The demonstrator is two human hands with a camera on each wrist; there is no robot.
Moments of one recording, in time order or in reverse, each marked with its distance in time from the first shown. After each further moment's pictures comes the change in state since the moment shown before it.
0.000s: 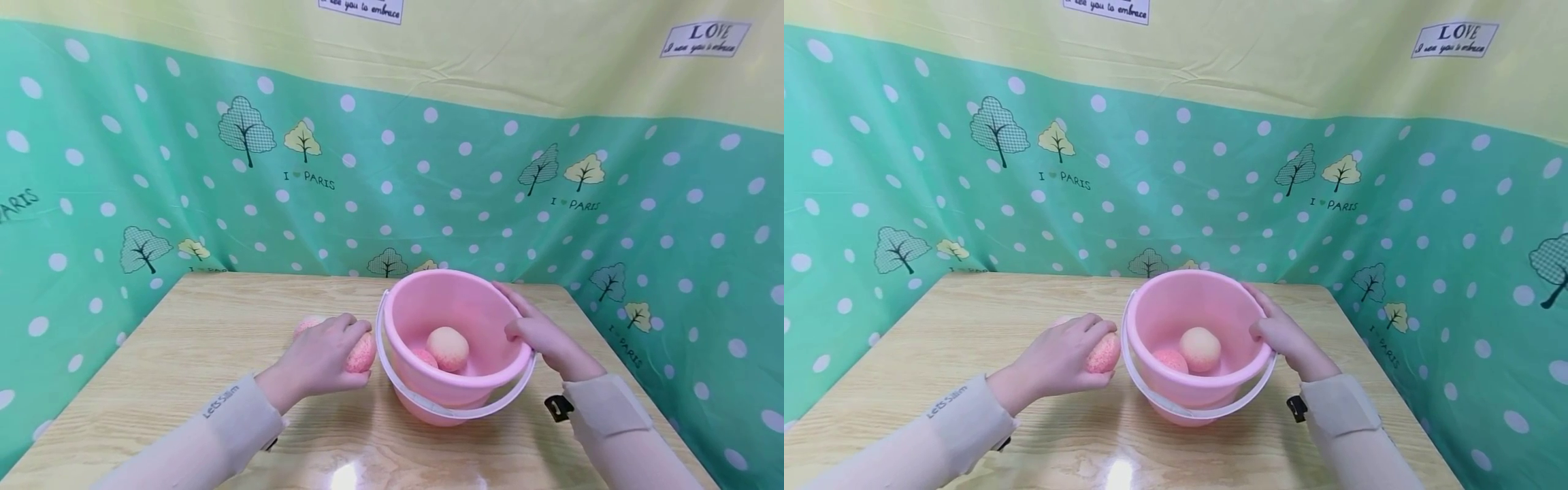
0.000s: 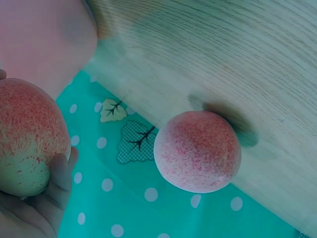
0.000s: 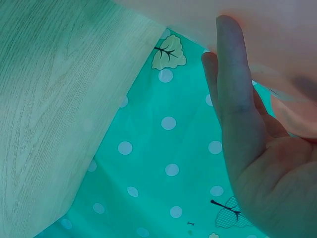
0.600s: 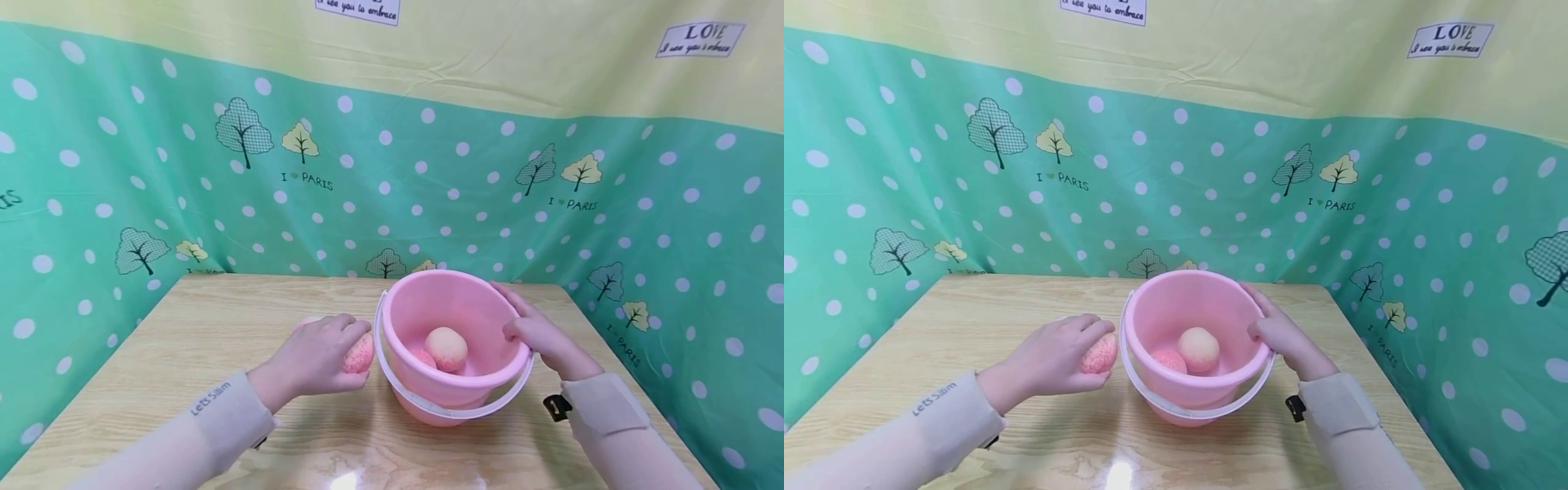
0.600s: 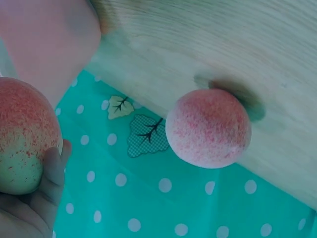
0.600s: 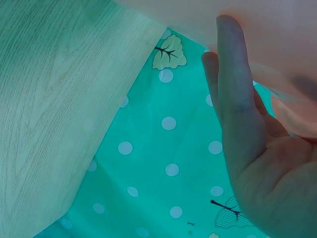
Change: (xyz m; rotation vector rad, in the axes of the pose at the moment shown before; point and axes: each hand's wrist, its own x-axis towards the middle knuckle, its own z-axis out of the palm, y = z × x) left_hand 0.001 0.000 -0.013 0.054 0.025 0.084; right_hand 0.002 0.004 0.000 -0.012 0.004 -0.006
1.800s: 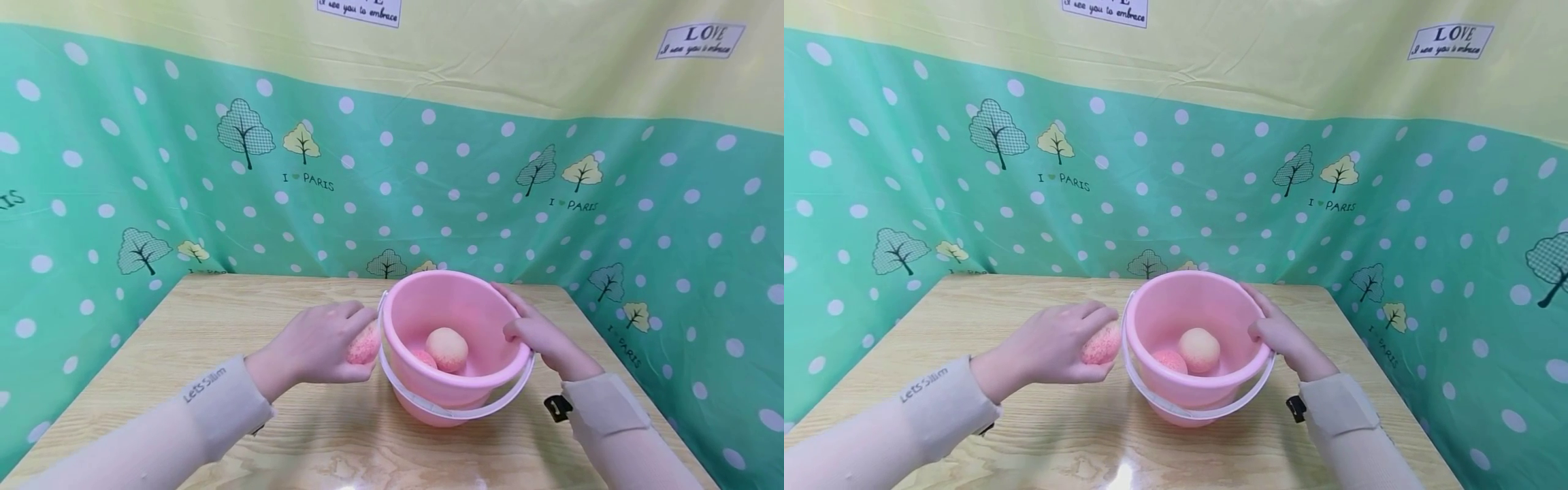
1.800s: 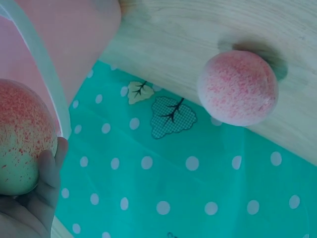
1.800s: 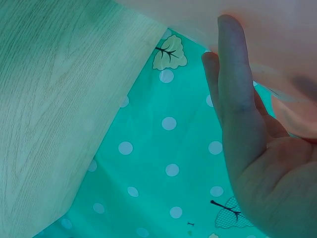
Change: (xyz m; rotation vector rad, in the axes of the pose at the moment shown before) left_hand 0.017 0.003 -0.027 0.040 0.088 0.128; right_hand -0.001 -0.002 0.001 -0.007 0.001 0.006
